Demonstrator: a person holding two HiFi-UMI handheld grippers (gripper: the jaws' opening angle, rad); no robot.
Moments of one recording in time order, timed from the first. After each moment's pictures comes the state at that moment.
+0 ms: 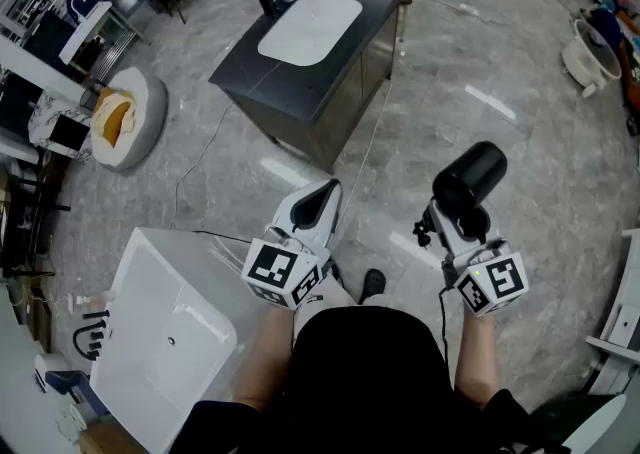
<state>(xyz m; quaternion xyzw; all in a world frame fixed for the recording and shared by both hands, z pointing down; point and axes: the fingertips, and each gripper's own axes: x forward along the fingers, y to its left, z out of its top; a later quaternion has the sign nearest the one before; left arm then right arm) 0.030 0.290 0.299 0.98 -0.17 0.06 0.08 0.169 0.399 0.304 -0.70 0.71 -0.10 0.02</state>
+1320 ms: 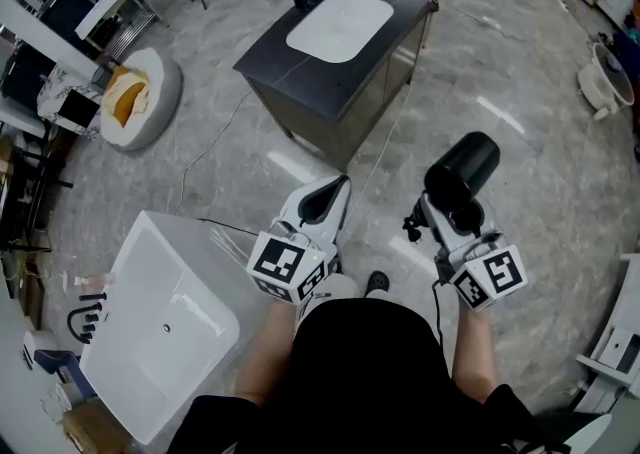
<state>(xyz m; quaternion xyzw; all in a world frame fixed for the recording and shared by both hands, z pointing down) -0.014 0.267 0.289 0.98 -0.18 0.05 0.08 0.105 0.347 0.278 -0.65 0.75 -0.09 0.04</state>
